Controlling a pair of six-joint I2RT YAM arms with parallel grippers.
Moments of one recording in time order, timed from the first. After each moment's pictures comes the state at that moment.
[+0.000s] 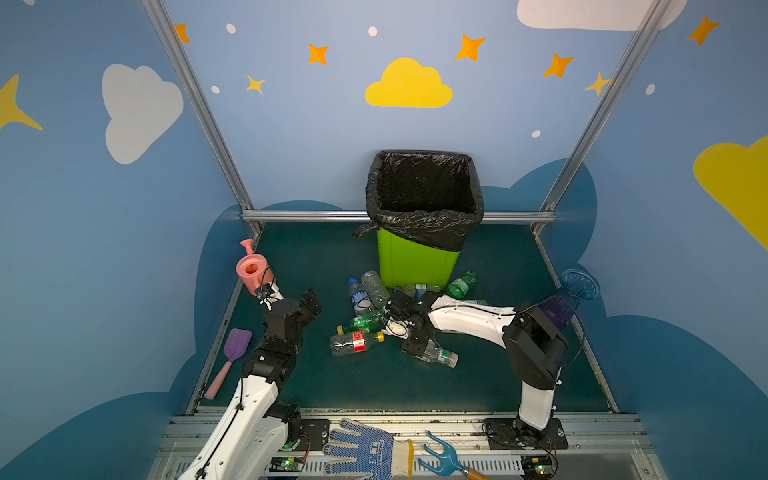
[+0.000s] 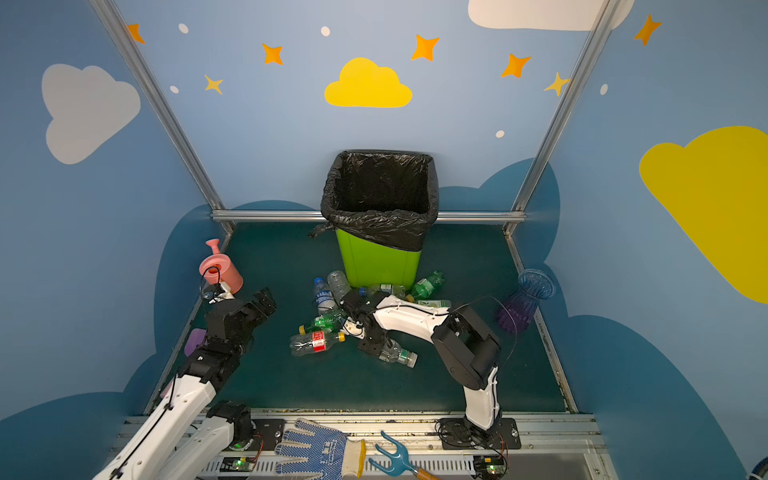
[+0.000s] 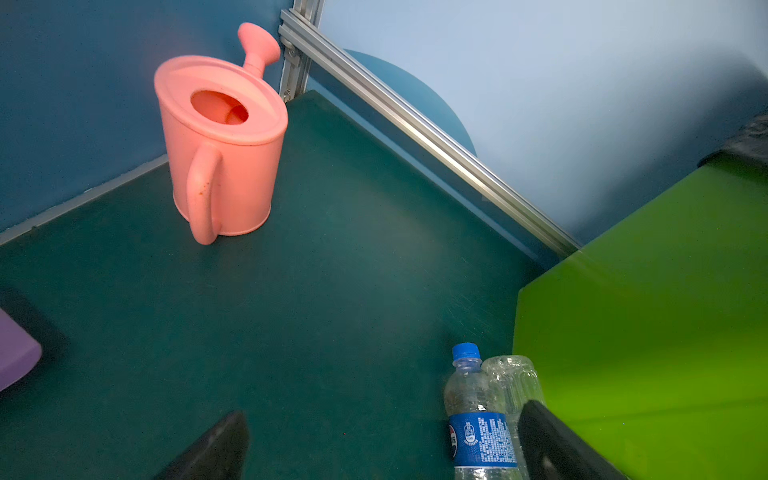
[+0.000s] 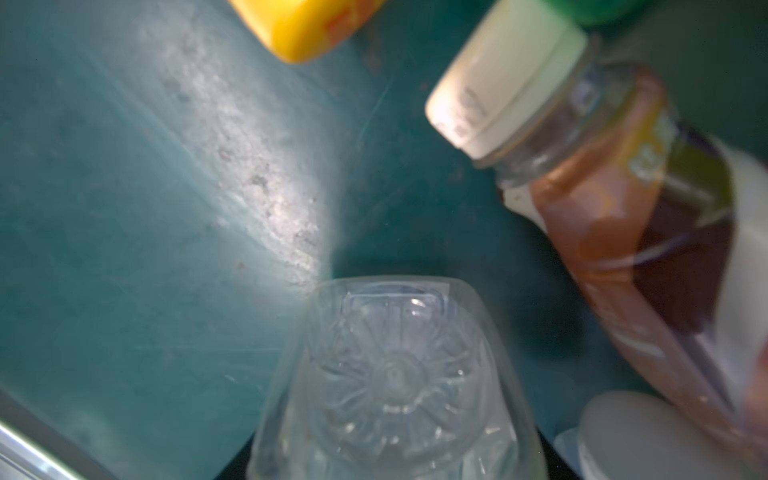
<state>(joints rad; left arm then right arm) -0.18 0.73 0.48 -0.21 -0.32 -0.69 0.97 1.89 1.32 -0.90 0.03 -0.30</state>
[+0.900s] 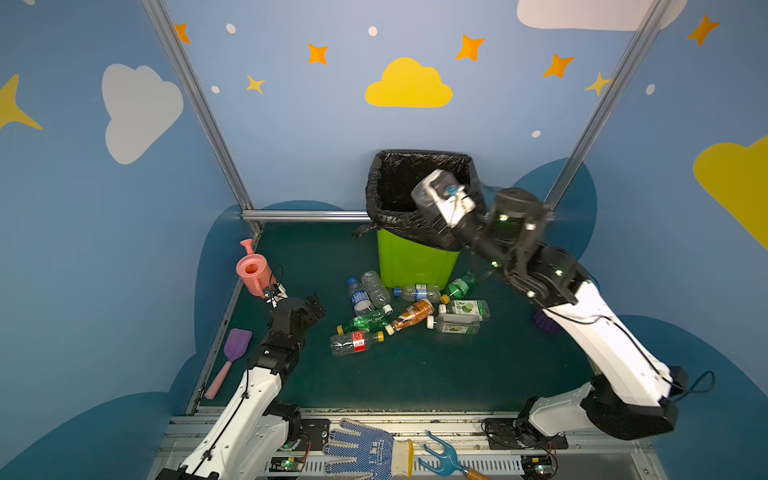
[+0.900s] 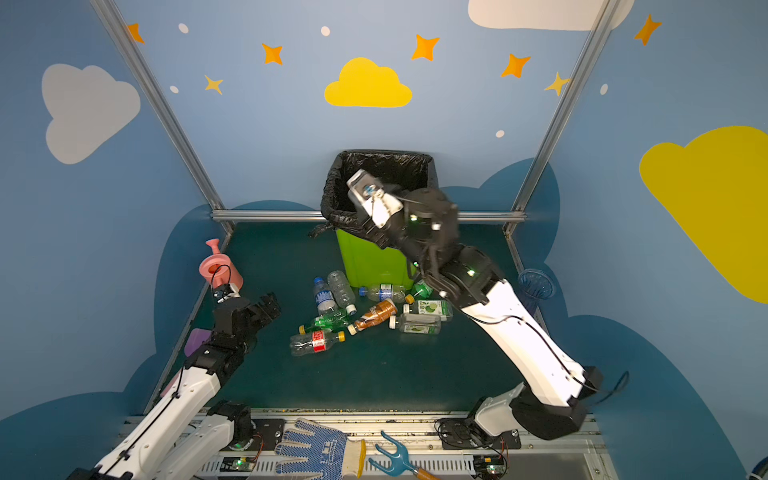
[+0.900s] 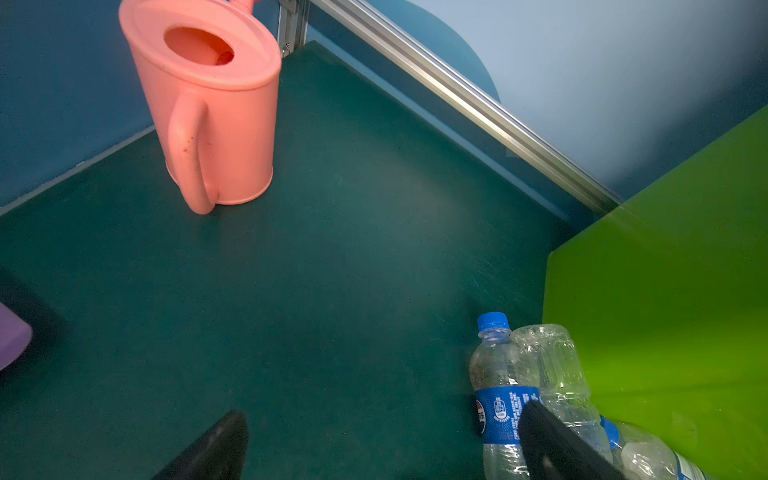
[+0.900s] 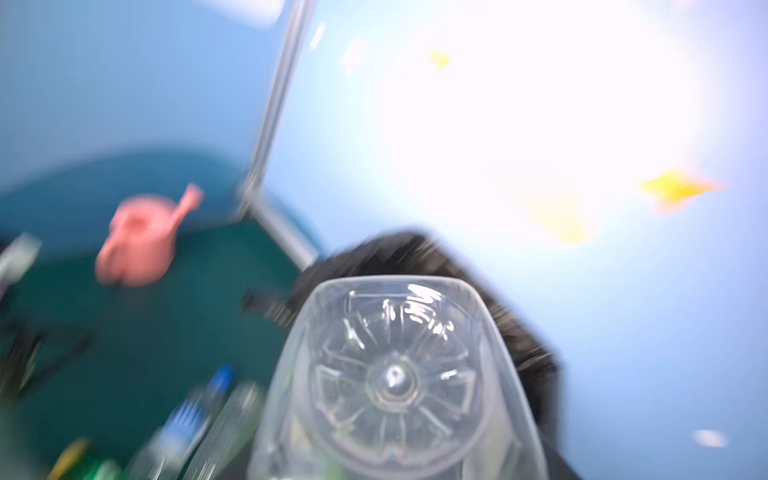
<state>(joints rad) -0.18 0.82 0.48 -0.21 -0.29 -0.66 0.87 1.39 1.91 -0.44 0.24 -0.46</state>
